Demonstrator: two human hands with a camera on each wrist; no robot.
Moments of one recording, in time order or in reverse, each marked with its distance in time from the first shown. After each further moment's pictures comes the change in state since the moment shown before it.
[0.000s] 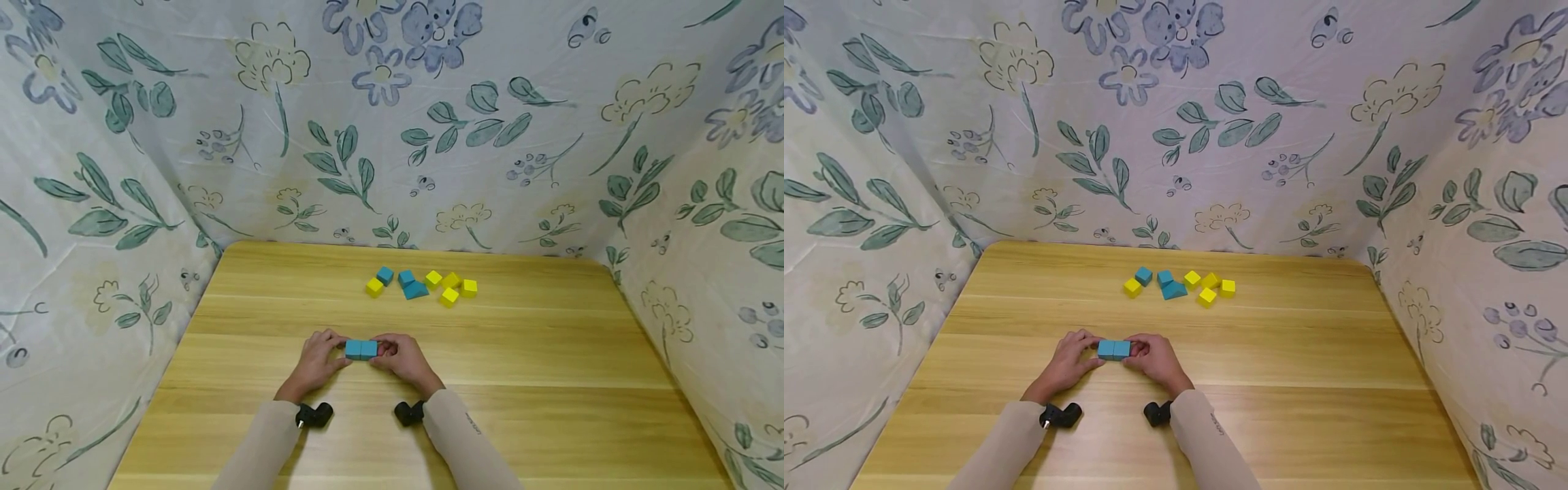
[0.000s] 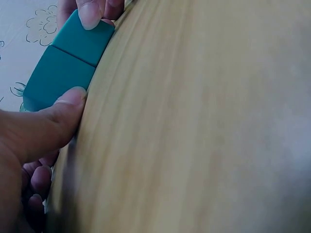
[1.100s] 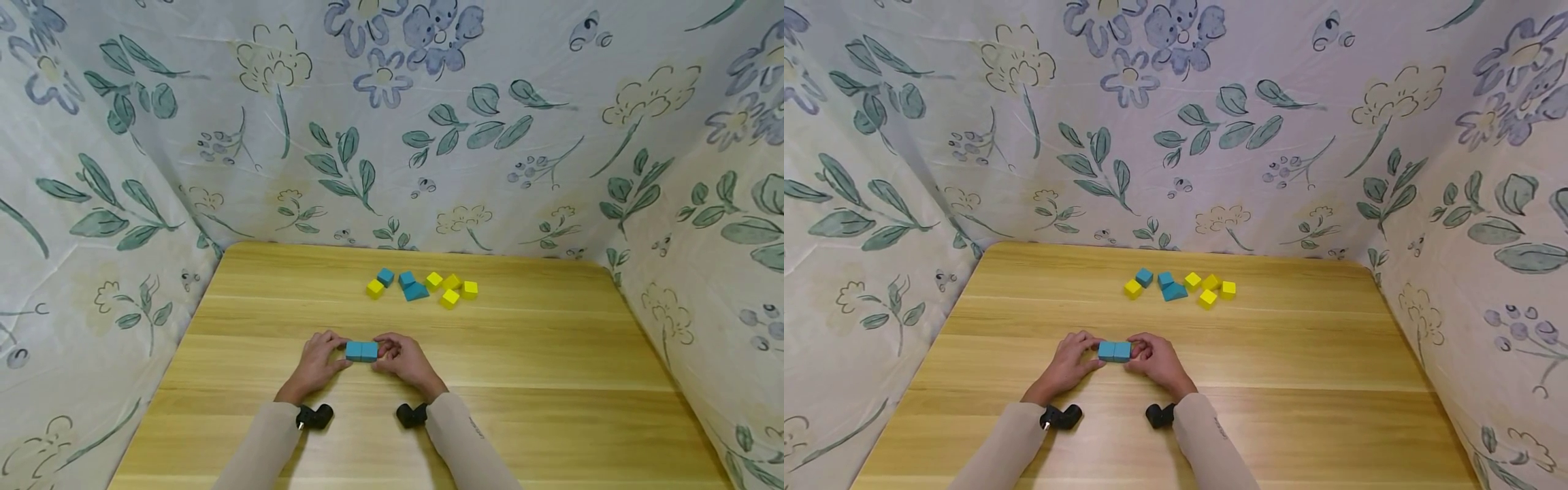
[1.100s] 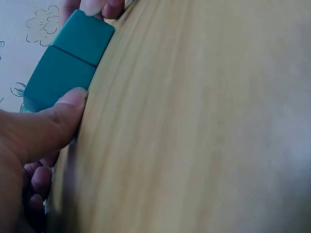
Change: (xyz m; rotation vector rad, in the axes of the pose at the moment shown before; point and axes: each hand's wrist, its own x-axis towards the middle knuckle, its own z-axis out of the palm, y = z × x) left_hand 0.001 -0.002 0.002 0.008 0.017 0.012; right_hand 0.000 0.008 -0.004 0.091 -0.037 0.028
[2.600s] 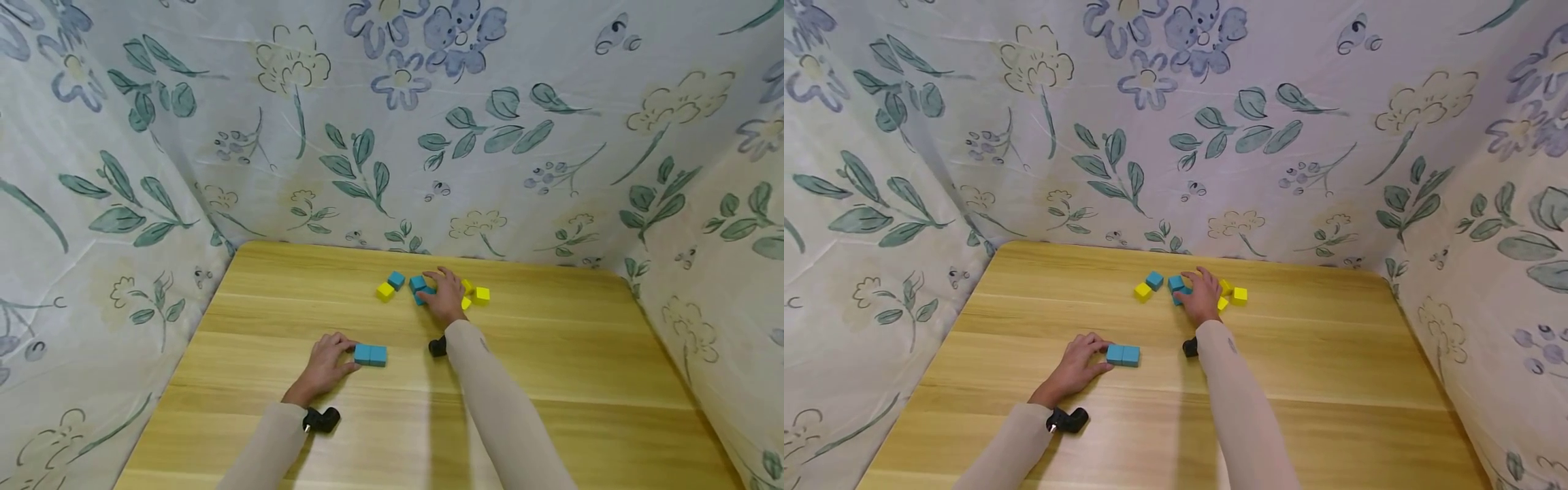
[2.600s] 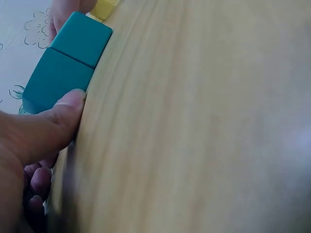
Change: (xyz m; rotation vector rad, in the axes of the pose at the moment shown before) left_hand -0.001 -0.003 -0.002 0.012 -0.020 0.016; right_hand 0.106 0.022 -0.095 -0.609 0.398 0.109
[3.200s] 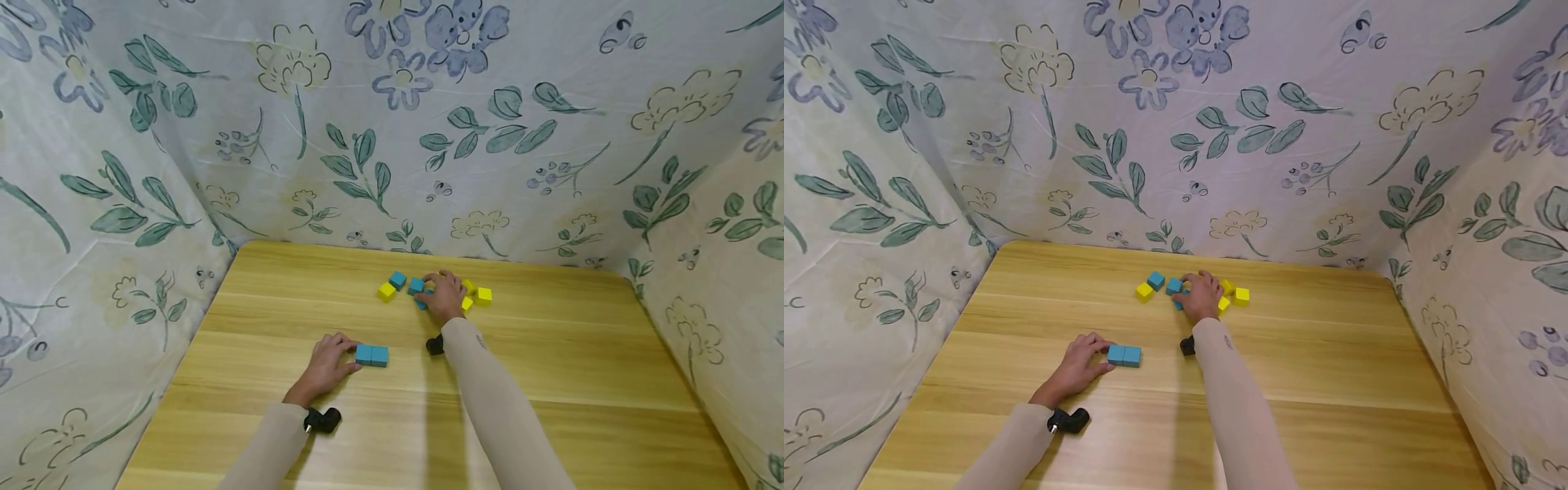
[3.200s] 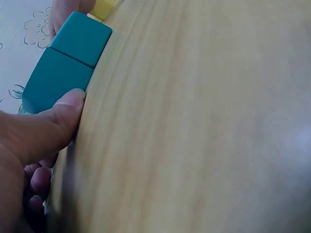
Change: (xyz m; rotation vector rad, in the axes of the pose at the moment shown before) left_hand 0.001 0.004 -0.002 0.001 -0.012 -0.018; right_hand 0.004 -0.004 0.004 -0.090 -0.023 0.059
